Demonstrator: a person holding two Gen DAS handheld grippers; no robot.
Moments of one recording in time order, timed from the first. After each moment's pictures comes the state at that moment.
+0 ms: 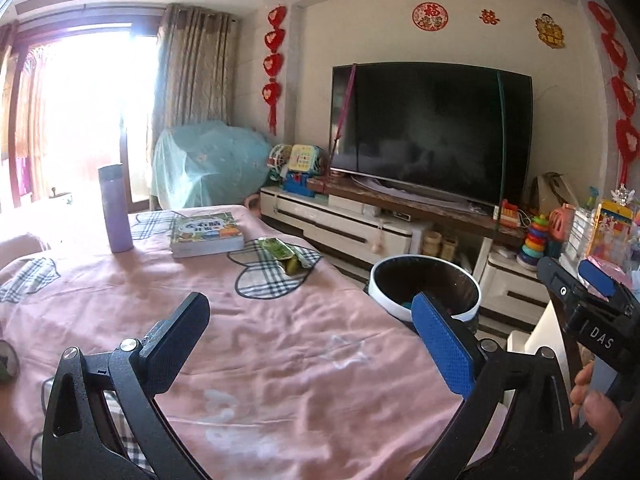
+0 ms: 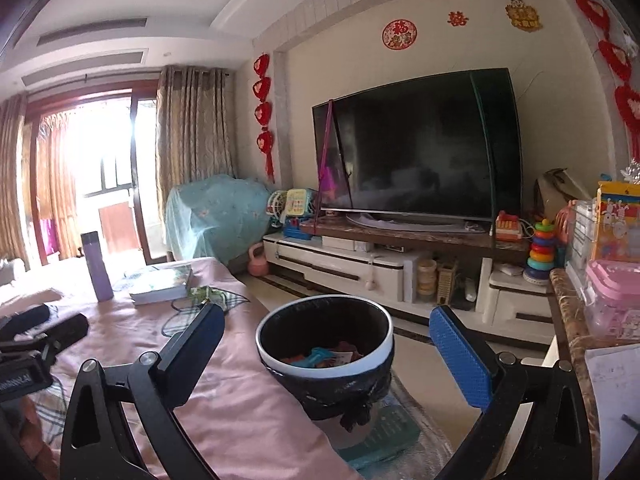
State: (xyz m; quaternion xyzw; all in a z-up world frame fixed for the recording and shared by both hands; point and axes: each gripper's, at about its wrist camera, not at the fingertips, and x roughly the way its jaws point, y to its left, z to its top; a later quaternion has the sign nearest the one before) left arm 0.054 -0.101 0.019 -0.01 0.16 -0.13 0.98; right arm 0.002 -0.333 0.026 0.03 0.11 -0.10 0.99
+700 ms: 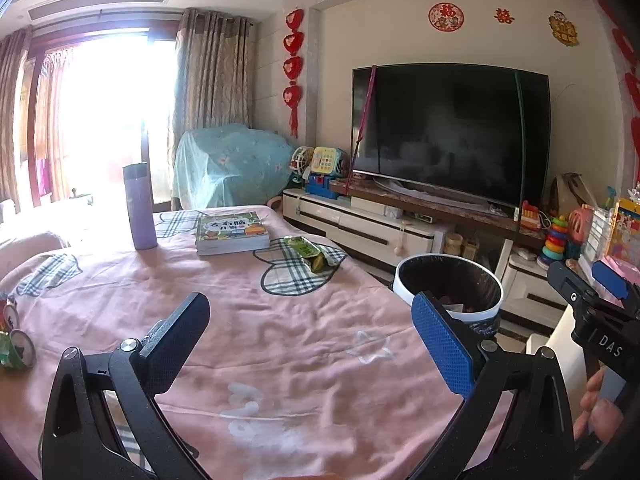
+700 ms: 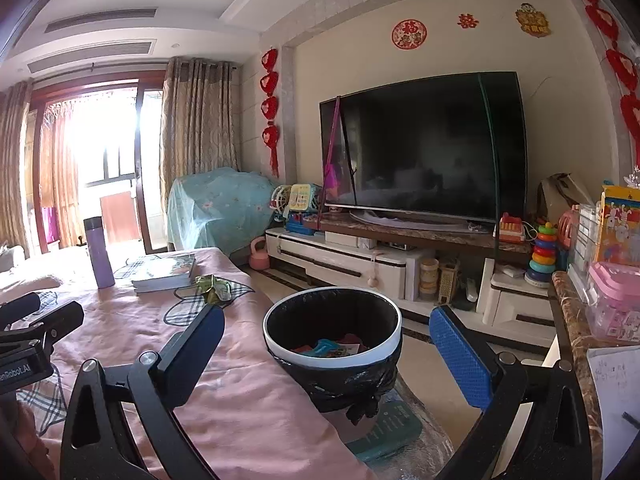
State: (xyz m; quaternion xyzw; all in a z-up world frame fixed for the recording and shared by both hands) left arm 0.048 -0.093 0.010 0.00 0.16 -0.09 0.98; right arm -0.001 -0.320 0.019 0.02 0.11 -0.09 0.99
